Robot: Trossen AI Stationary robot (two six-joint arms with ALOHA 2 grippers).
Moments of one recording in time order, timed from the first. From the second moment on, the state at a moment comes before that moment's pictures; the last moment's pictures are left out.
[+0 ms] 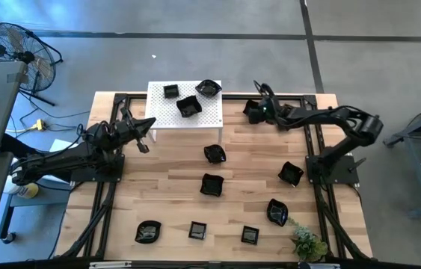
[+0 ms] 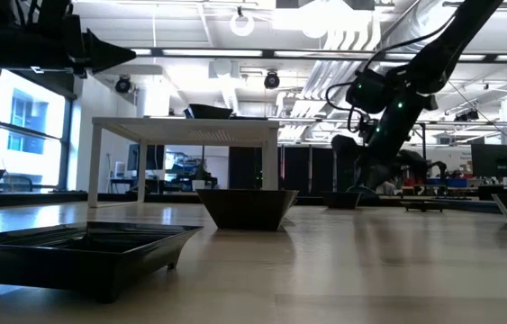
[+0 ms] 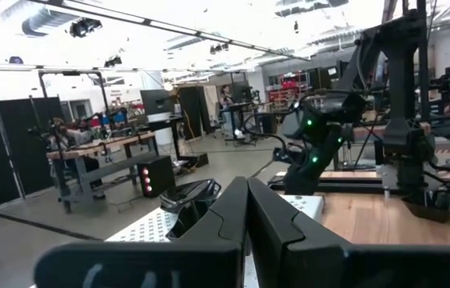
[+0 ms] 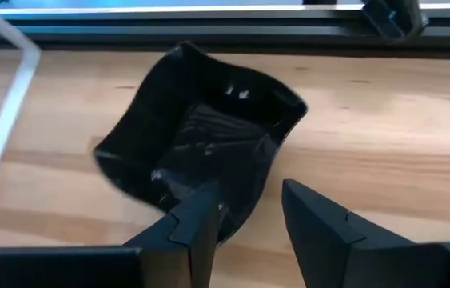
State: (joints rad) left arm 0.33 0.27 0.12 0.41 -0.14 0.20; right arm -0.67 1.53 0.67 -0.04 0.33 0.73
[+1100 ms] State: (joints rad) left arm 0.33 0.27 0.12 0.39 -0.18 0.21; right arm -0.66 1.46 0.67 -0.01 0.23 0.66
